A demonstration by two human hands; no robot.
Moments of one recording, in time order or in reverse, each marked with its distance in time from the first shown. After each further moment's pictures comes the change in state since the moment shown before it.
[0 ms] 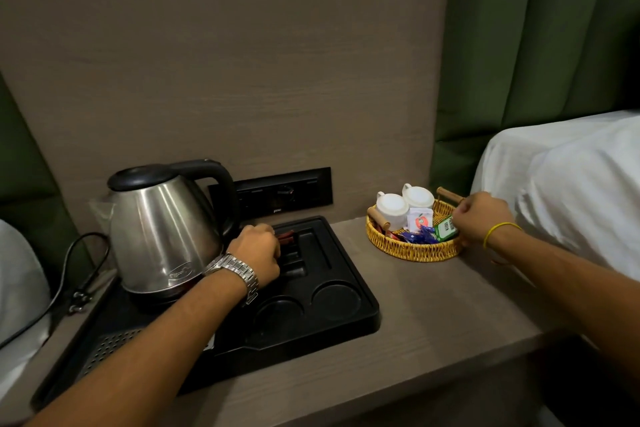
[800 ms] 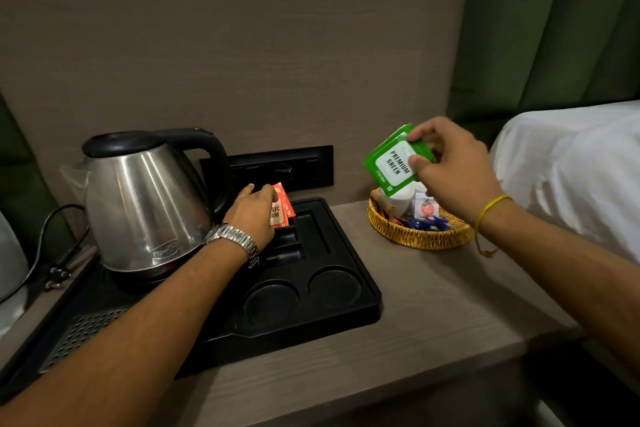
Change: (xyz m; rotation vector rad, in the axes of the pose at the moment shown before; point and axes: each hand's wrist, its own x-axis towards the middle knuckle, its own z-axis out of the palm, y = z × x) left_hand 0.046 -0.011 0.028 -0.178 0.131 -0.112; right_hand -0.044 -0.083 -0.014 0.376 0.091 -0.518
